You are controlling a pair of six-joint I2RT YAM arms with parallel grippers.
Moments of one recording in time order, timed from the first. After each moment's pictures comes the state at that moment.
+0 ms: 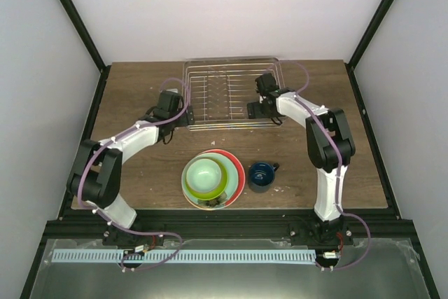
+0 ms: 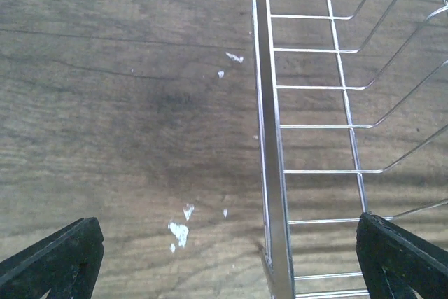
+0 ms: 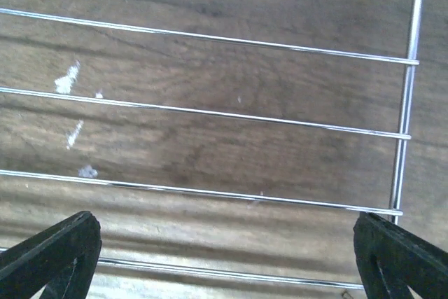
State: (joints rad) left arm -0.36 1.64 0.99 -0.15 -0.18 -0.37; right arm 0.37 2.04 1.51 -0.57 0.11 0.17
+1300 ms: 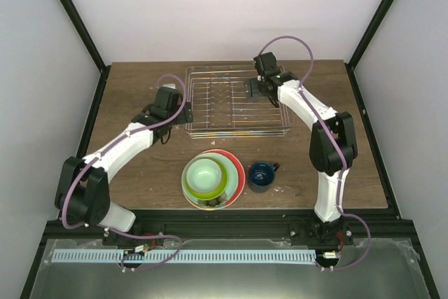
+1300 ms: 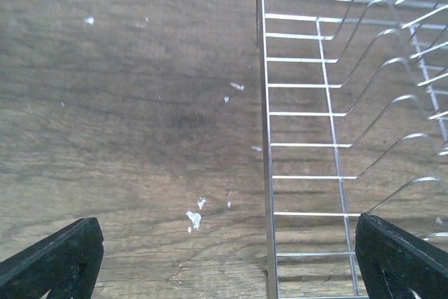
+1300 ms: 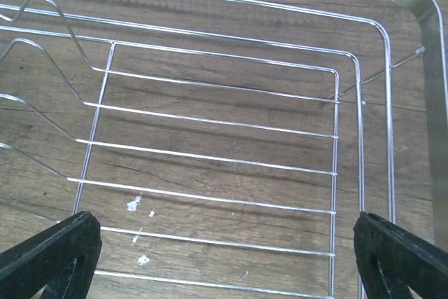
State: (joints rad) left arm -0.42 1.48 1.02 -0.32 -0.28 -0.39; right arm 0.40 1.98 1.70 -0.60 0.21 0.16
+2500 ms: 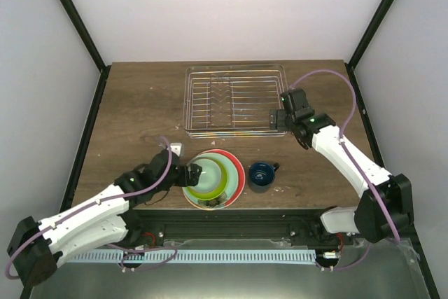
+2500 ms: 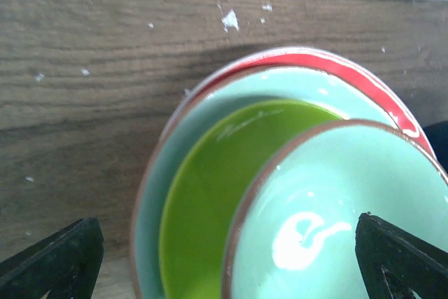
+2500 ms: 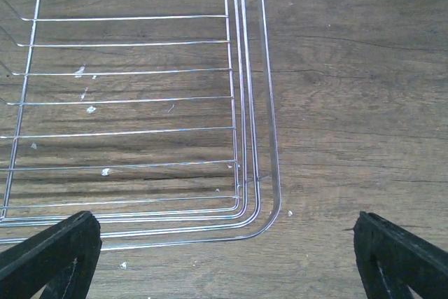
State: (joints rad) left arm -0.80 0.82 0.47 -0.43 -0.12 -0.66; right arm 0.41 1.32 1.05 -0.60 0.30 0.31
